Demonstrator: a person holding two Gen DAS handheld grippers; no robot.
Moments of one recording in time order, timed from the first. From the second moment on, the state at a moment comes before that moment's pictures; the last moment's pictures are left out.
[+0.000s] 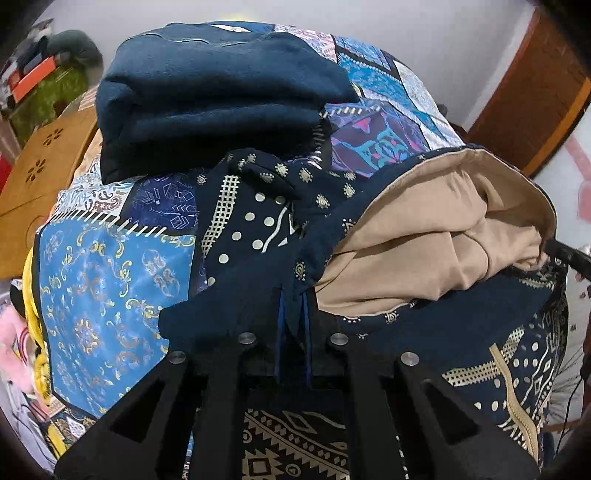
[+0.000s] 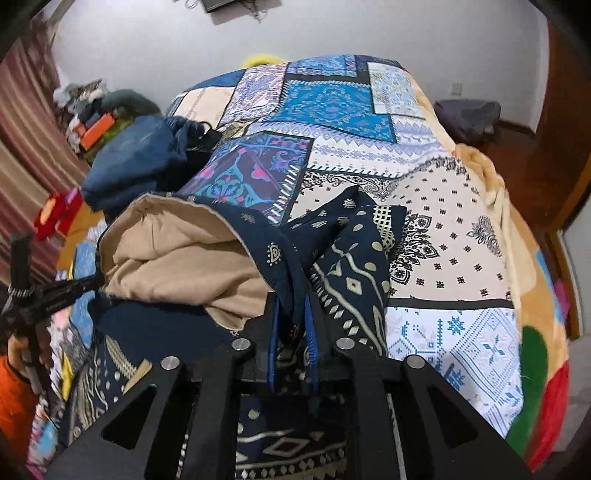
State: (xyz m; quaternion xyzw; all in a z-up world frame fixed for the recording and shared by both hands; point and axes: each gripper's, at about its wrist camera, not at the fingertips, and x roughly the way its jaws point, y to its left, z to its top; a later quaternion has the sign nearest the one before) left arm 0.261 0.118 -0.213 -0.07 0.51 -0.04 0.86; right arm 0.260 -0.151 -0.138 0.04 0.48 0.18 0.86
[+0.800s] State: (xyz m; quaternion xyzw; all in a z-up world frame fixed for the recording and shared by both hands) left arm 0.328 0.069 -0.195 -0.02 0.49 -0.09 0.87; right arm 0.310 -0.104 -0.134 0.01 0.49 0.22 0.84
